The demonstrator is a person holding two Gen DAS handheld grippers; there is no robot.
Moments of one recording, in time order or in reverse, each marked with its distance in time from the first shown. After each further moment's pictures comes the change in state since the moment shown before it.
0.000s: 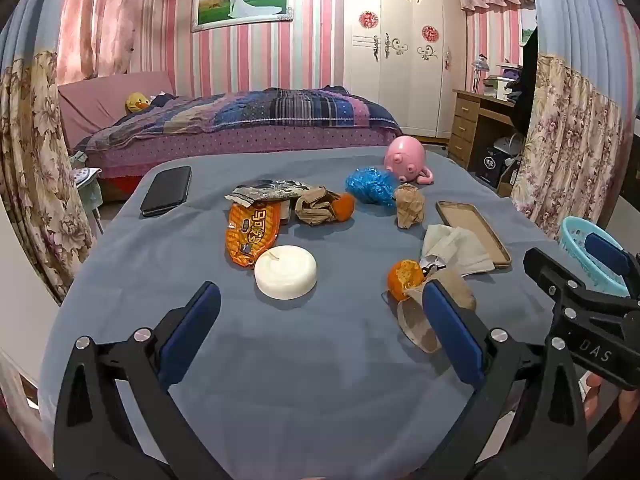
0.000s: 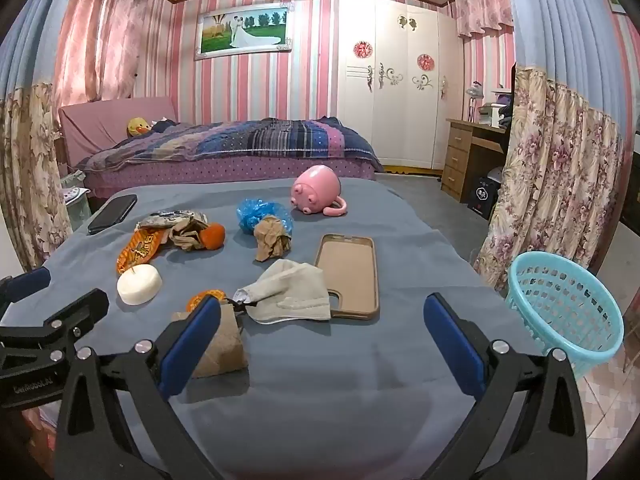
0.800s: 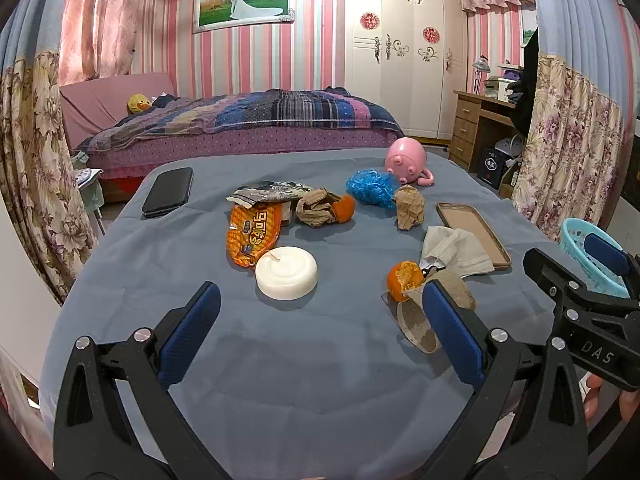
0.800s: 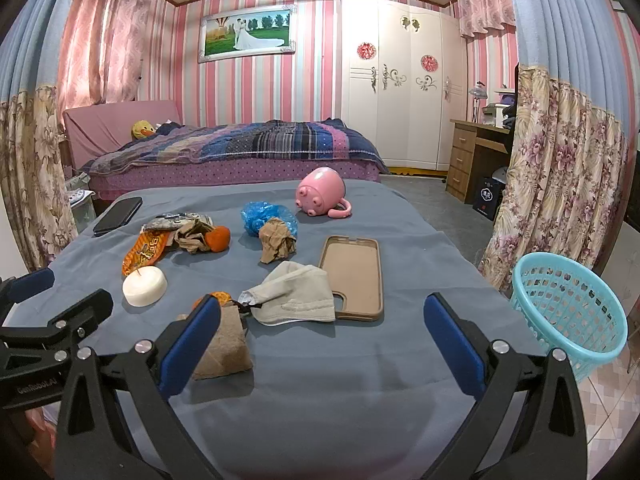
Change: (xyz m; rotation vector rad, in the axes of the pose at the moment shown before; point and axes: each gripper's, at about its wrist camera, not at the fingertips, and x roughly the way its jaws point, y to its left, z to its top) left arm -0.003 0.001 0.001 0.006 -0.009 0.009; right arm 0.000 0.004 0.001 0.009 0.000 0.007
